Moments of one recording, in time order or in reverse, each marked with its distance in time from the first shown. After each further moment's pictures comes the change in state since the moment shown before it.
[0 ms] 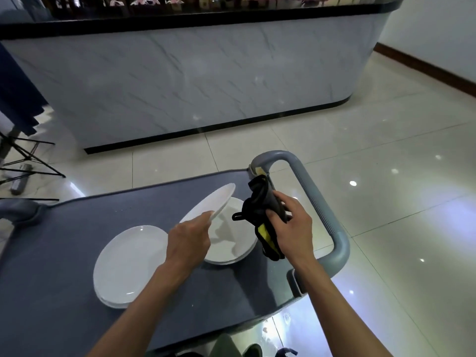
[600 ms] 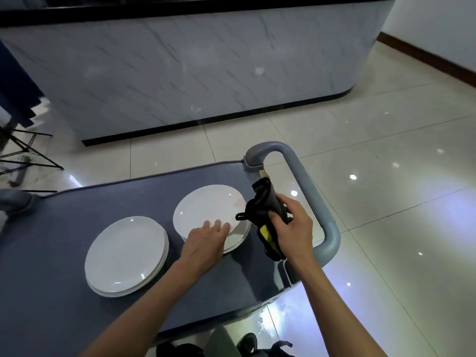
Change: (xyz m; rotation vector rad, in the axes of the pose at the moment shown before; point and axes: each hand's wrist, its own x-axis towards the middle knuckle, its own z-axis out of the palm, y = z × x) left_hand -0.020 0.029 0.055 0.243 -0.405 0.225; right_hand -0.014 0.034 -0.018 -0.079 0.016 0.051
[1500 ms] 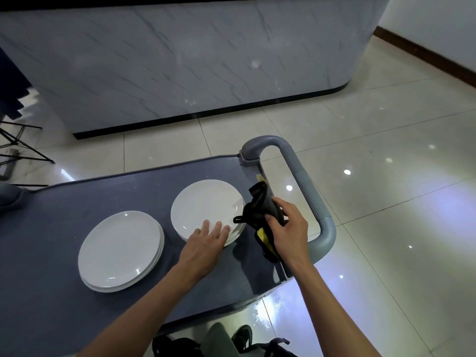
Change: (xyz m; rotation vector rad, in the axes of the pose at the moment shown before) left_hand -0.011 0.003 0.030 0.020 -0.095 0.083; right_hand -0.014 0.008 0.002 -0.019 -0.004 0.094
